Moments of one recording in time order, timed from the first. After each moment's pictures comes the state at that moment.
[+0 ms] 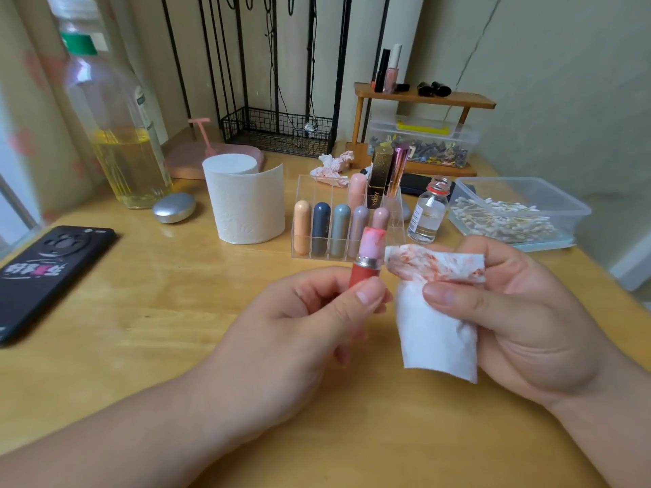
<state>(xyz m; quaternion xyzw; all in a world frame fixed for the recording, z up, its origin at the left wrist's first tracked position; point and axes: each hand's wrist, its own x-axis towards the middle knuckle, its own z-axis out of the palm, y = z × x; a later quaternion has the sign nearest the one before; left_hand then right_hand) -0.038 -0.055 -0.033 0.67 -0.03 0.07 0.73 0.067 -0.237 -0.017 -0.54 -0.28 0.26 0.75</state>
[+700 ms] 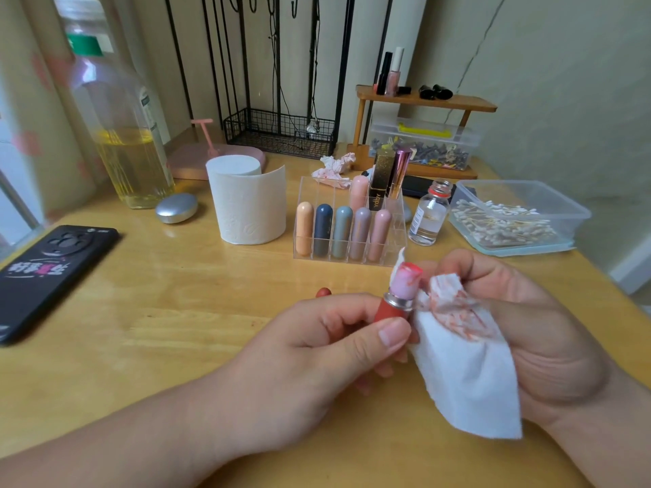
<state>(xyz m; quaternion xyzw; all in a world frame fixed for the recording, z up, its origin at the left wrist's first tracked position) -0.039 -0.056 -0.041 0.67 -0.13 0.01 0.73 0.056 -0.230 -0.014 -0.37 -0.27 0.38 0.80</state>
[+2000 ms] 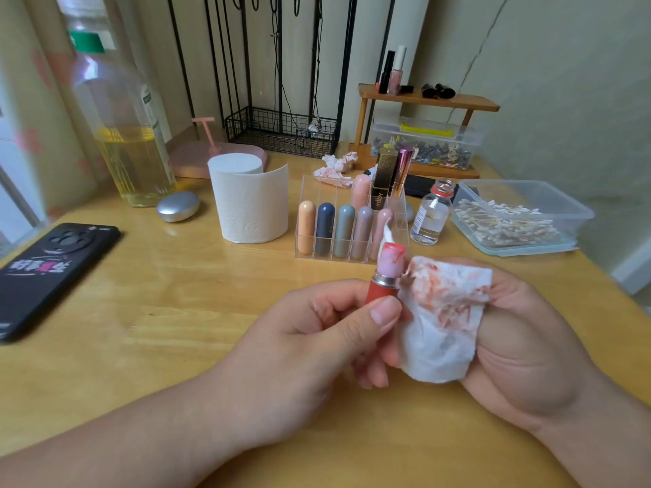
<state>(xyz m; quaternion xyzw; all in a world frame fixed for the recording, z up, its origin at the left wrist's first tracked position) -0.038 -0.058 -0.035 0.64 -0.11 0.04 0.76 0.052 -0.223 -0.021 -0.47 -0.29 0.33 0.77</state>
